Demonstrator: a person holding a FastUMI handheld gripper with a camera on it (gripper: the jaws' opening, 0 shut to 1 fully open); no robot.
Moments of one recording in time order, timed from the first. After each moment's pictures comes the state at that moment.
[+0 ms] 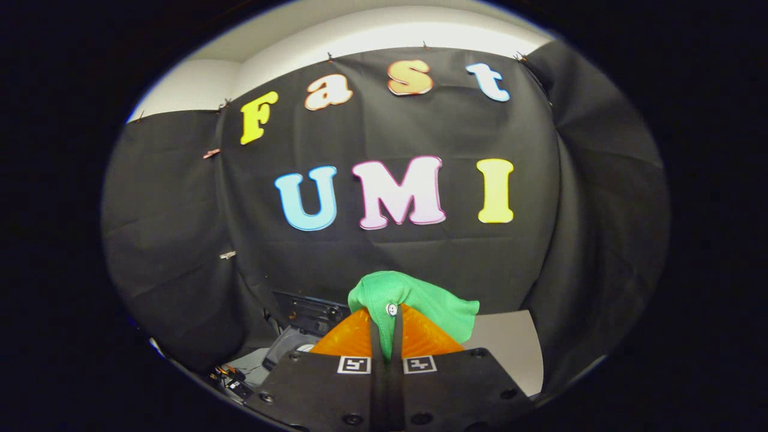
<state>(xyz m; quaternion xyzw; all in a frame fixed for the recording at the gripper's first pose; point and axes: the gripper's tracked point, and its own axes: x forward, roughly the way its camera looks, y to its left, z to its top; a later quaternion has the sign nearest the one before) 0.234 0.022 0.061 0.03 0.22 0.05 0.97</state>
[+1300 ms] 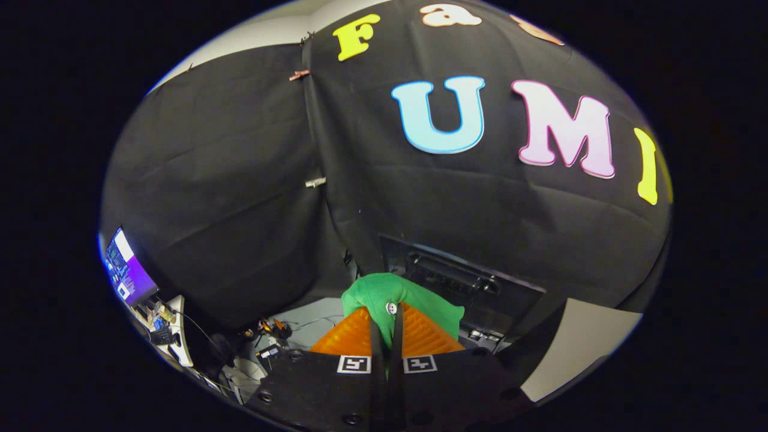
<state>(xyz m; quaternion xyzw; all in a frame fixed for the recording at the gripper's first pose) 0.279 0.315 -0.154 0.02 0.39 0.28 0.88</state>
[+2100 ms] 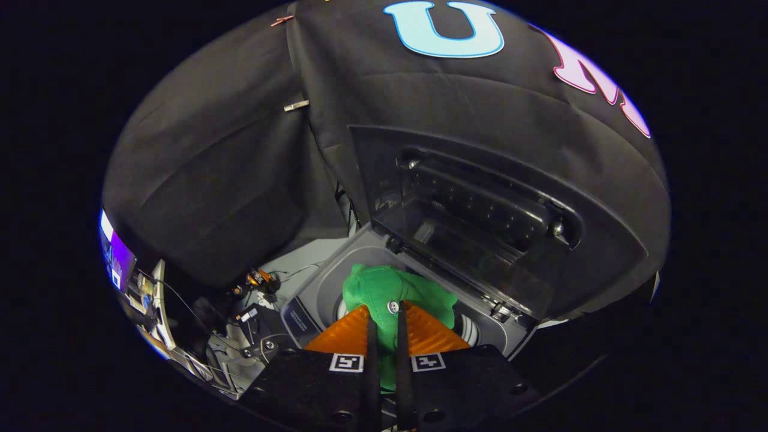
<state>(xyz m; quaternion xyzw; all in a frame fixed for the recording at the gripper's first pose) 0.292 0.319 -0.353 -0.05 0.52 0.28 0.80</state>
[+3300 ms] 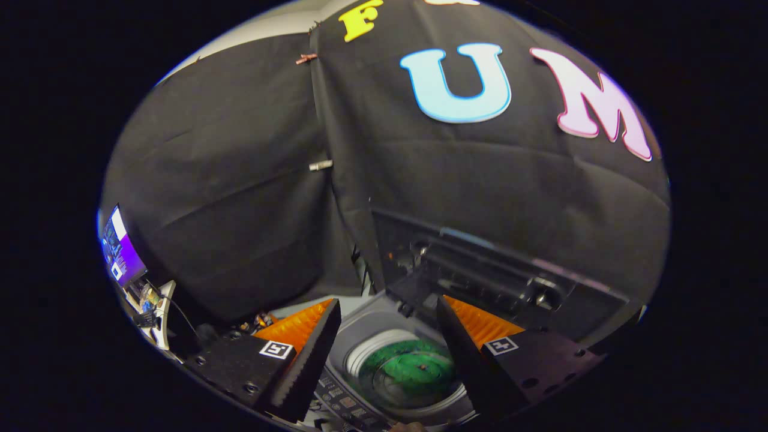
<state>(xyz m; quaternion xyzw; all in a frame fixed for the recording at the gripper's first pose) 0.350 0.349 -0.257 0.03 0.32 0.33 0.89</state>
